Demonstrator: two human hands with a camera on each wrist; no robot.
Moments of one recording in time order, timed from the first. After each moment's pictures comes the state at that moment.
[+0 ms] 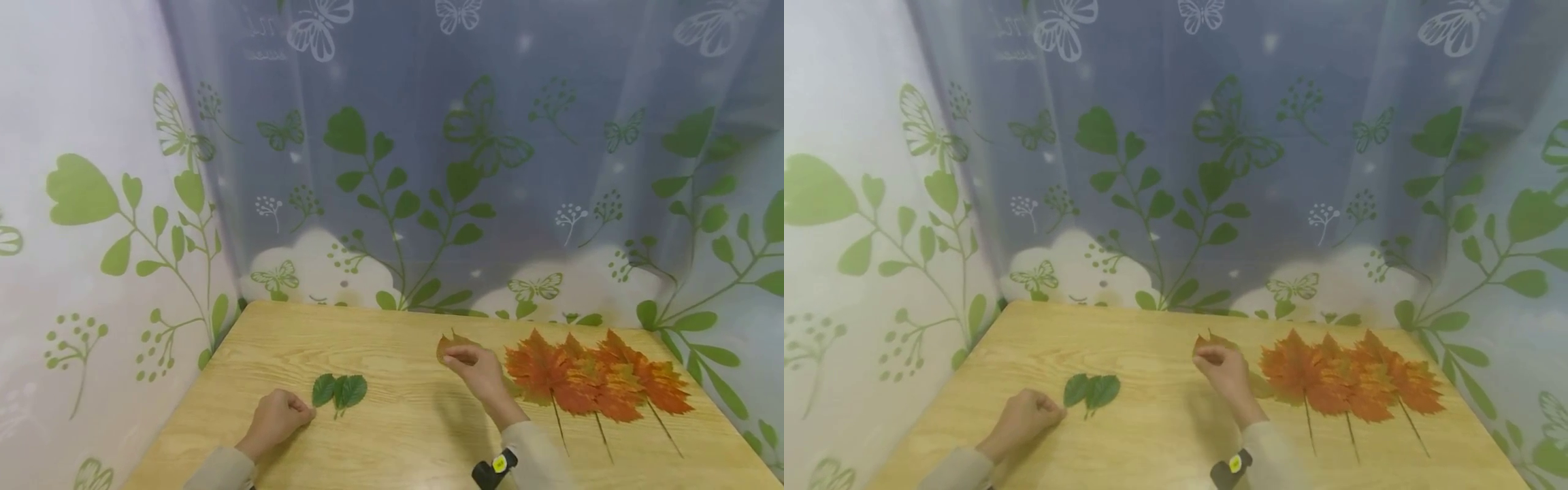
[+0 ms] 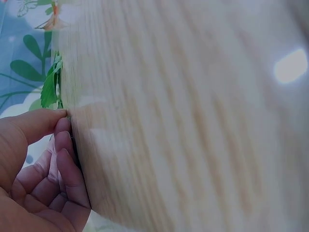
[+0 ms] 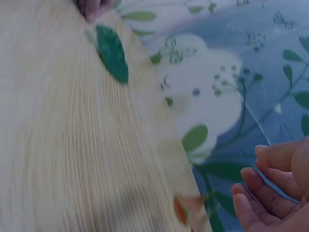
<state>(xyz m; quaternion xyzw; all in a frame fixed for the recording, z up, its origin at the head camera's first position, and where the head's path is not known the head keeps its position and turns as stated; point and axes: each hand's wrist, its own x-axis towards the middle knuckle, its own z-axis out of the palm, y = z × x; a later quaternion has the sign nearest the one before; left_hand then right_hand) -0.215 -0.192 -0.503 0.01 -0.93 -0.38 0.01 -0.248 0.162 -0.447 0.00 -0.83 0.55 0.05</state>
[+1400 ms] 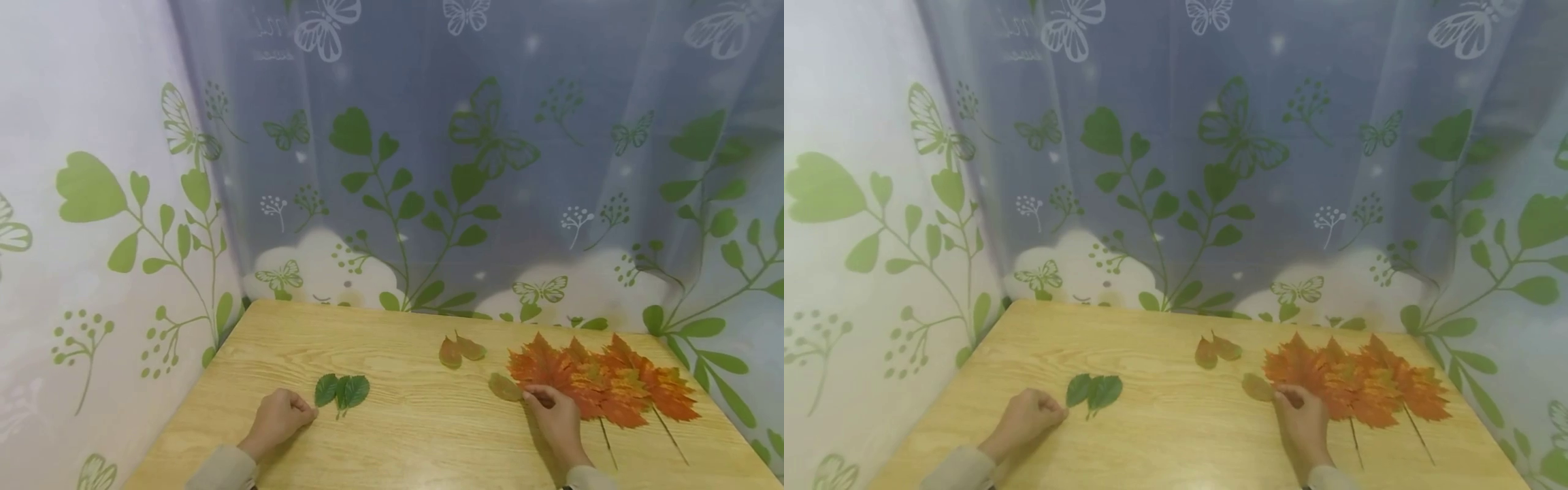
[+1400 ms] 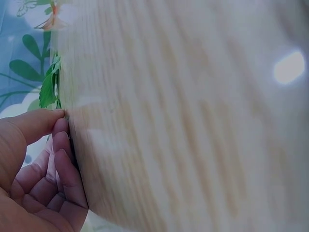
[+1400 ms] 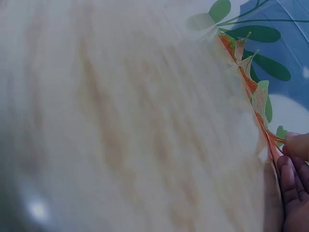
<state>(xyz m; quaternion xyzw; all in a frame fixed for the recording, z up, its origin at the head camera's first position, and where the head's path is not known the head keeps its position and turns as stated) -0.216 -0.194 -0.507 0.01 -0.93 -0.38 0.01 -0.232 0.279 -0.523 -0.10 -0.87 0.46 0.15</state>
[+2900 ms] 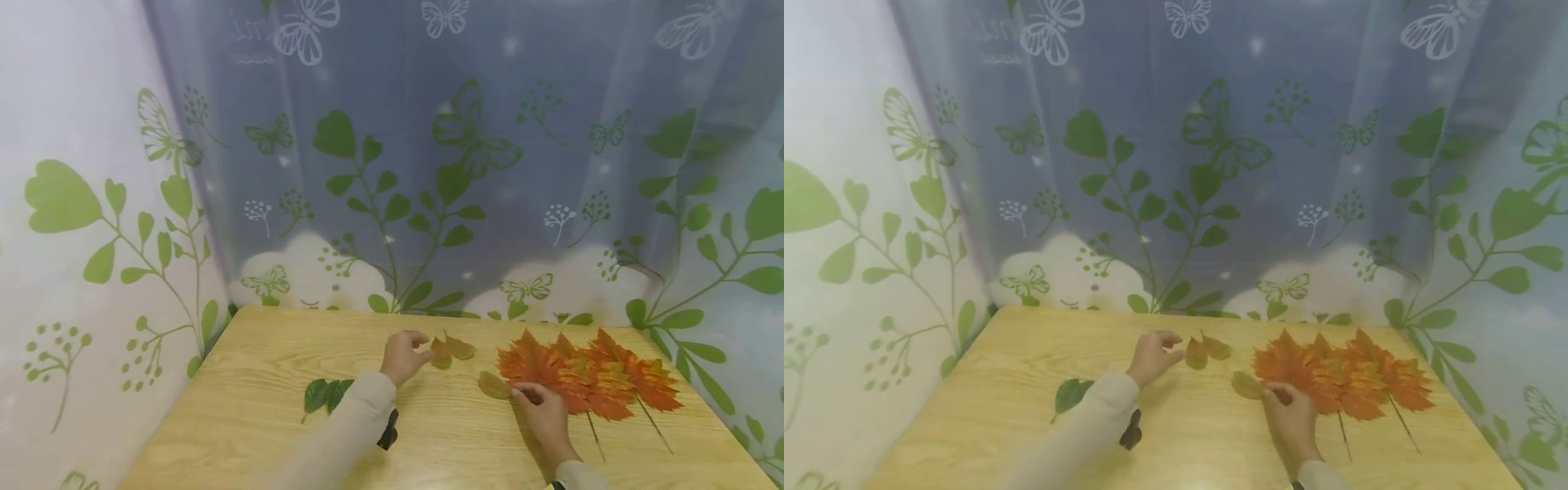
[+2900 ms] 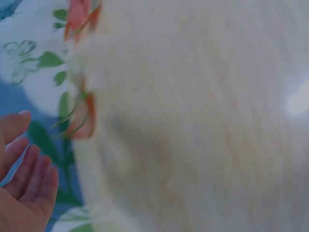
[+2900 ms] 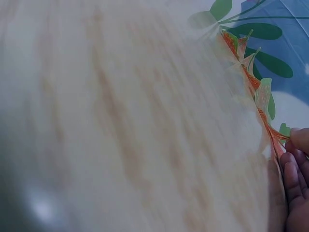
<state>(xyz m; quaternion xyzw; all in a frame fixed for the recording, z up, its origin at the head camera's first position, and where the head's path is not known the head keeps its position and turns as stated) -0.307 0.015 -0.466 -0.16 -0.87 -0.46 0.07 -0.233 0.281 -0.527 -0.11 -0.86 0.48 0.16</state>
